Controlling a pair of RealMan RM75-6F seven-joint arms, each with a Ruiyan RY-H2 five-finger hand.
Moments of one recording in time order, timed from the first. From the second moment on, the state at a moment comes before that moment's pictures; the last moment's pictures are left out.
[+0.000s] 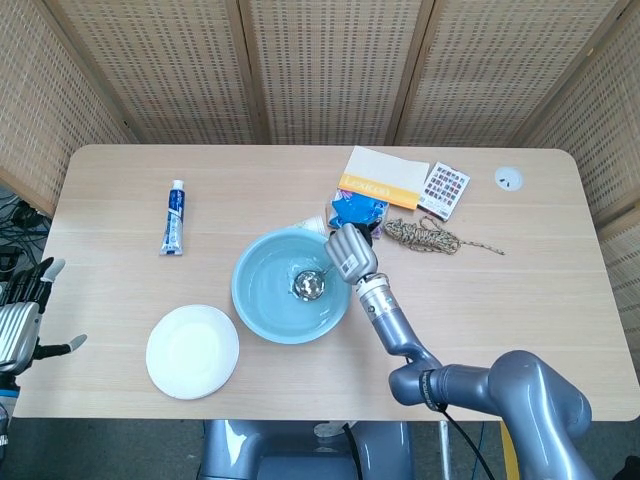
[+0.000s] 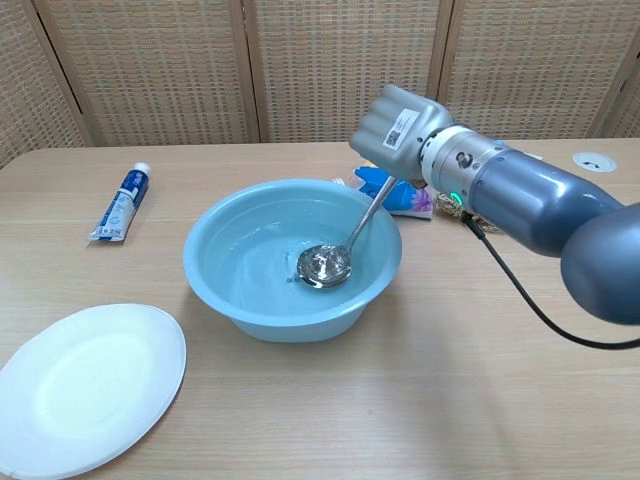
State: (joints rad) left arm -0.16 -1.09 -0.08 -1.70 1.37 1.35 0.01; right arm 1.15 -1.80 0.03 -1.16 -0.82 1.15 -1.24
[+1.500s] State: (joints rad) left arm -0.17 -1.10 -0.07 -1.71 1.37 1.34 0.05; right arm 1.10 -1.54 0.33 -1.74 -0.29 1.24 -1.30
